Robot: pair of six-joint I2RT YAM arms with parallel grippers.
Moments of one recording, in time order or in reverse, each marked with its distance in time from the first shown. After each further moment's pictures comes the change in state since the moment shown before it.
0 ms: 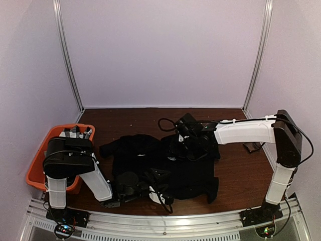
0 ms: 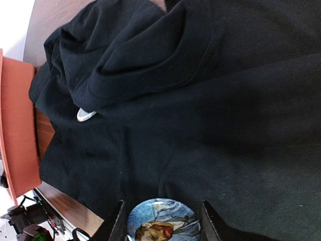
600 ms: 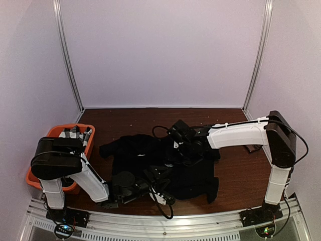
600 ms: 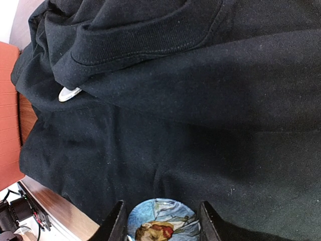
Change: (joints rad) left arm -0.058 -0.107 -0.010 0.018 -0.099 0.158; right arm 0.066 0.071 0.036 -0.034 0.025 -0.002
